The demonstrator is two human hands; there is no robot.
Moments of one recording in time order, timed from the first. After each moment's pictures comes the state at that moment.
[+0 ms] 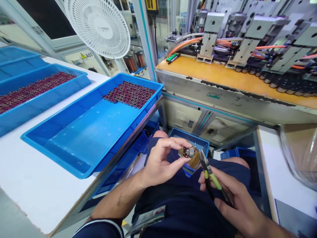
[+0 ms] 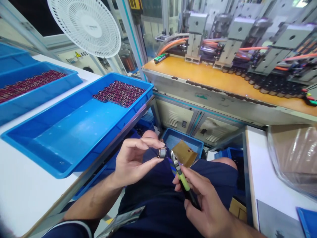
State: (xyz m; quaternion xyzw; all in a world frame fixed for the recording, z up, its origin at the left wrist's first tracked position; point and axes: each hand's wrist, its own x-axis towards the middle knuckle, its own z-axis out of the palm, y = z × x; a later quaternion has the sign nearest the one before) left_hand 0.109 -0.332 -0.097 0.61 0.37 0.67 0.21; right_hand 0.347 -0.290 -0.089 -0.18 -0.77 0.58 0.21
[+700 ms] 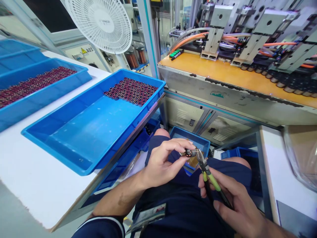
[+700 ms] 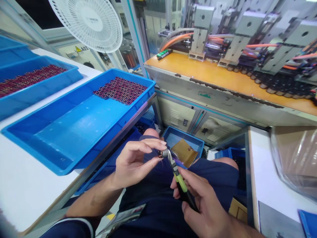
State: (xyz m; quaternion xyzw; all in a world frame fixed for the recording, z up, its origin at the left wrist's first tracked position) left_hand 0.106 -0.334 -0.099 0.63 0.36 0.67 0.17; right_hand 0.338 -0.296 -0.089 -0.18 -0.73 0.63 0.20
